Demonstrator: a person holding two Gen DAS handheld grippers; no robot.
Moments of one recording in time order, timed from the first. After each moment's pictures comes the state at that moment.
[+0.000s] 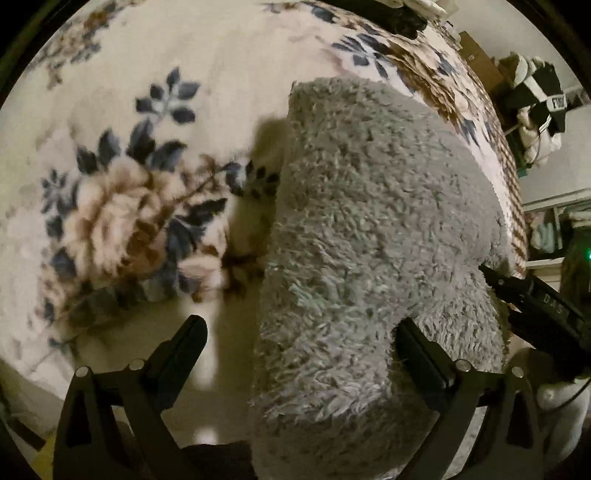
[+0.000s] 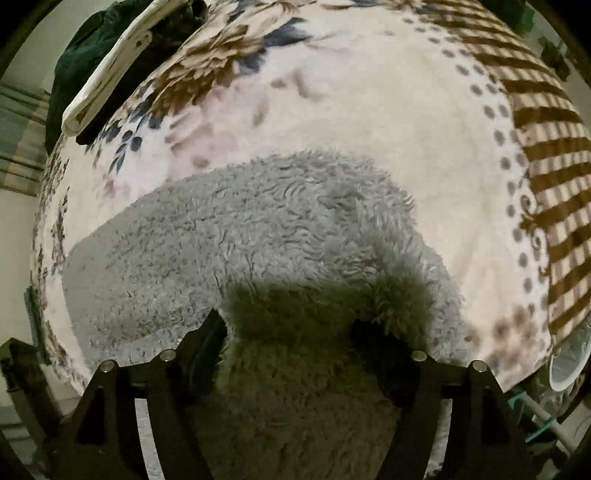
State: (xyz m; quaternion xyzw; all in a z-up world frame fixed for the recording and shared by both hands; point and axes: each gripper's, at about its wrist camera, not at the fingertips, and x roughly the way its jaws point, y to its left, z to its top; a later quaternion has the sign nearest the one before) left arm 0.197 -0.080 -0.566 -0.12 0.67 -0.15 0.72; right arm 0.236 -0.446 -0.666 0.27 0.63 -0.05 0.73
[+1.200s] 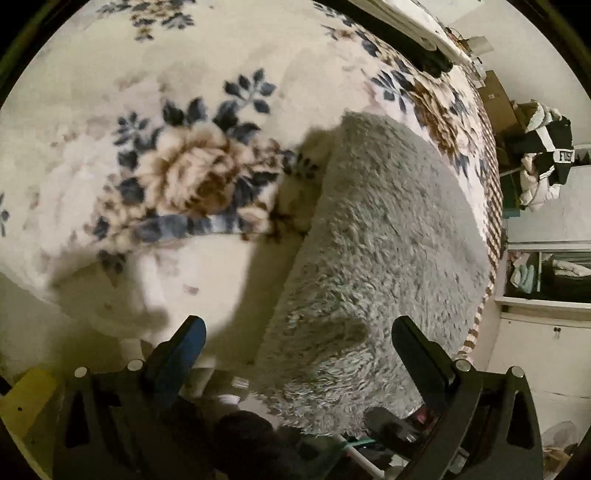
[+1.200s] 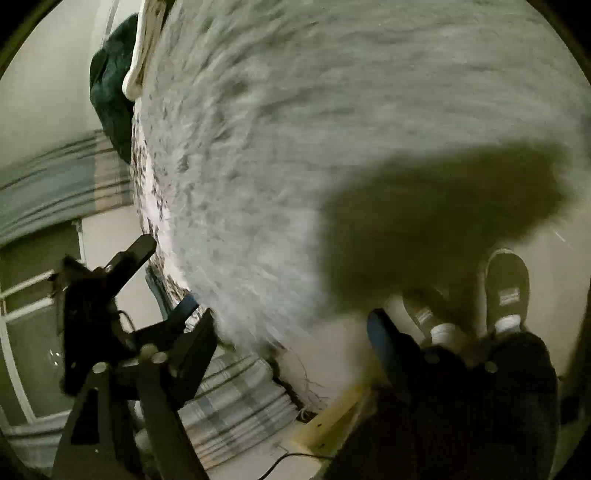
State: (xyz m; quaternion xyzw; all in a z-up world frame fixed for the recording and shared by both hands) left arm 0.165 -0.025 -0.518 -0.20 0.68 -0.12 0.70; right arm 0.040 -0.349 -0.689 0.52 0.59 0.09 0.60
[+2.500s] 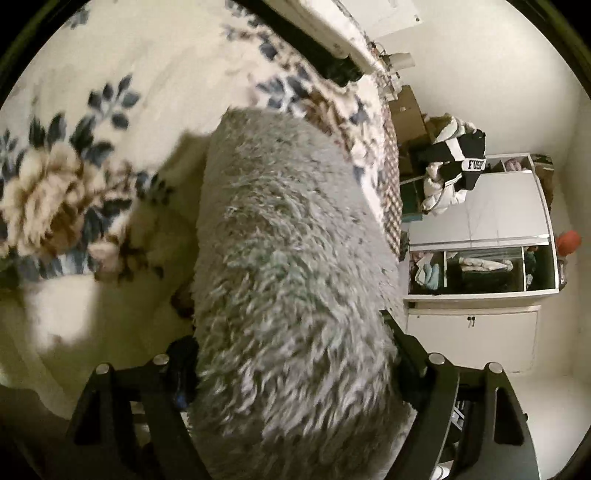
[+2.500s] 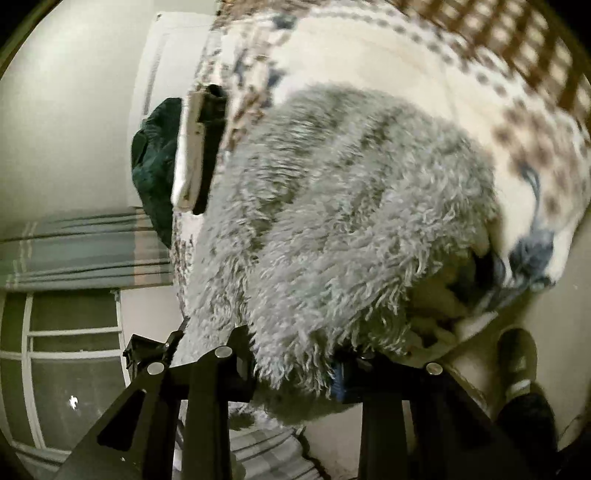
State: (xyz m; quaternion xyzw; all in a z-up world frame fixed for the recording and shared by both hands) left arm 0.190 -0.060 -0.508 -0.33 0.60 -0.27 0.67; right arm -0.010 -0.446 -0.625 0.57 0.45 0.04 0.69
